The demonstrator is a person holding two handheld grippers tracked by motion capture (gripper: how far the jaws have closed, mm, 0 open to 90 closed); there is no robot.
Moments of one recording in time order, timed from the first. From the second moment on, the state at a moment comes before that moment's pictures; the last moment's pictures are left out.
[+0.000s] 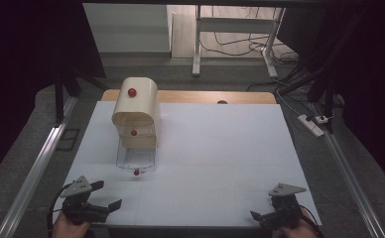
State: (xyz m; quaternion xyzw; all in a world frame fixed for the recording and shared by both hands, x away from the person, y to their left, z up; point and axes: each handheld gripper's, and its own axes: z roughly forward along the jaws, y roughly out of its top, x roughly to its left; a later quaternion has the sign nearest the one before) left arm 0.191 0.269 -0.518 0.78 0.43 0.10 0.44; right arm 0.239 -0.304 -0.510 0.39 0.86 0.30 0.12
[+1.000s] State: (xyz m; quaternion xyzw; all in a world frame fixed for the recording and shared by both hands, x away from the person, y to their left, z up) left arm 0.194 0.268 -0.523 0.79 0.44 0.07 0.42; right arm 0.239 -0.303 -0.510 0.39 0.86 0.29 0.12
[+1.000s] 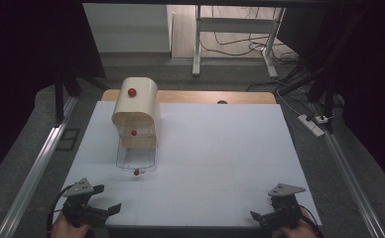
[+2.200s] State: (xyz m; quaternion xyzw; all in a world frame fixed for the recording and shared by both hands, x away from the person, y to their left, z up) left arm 0.225 0.246 -0.526 0.82 0.41 0.08 0.40; right arm 0.239 -0.302 -0.510 0.39 0.86 0.29 0.12
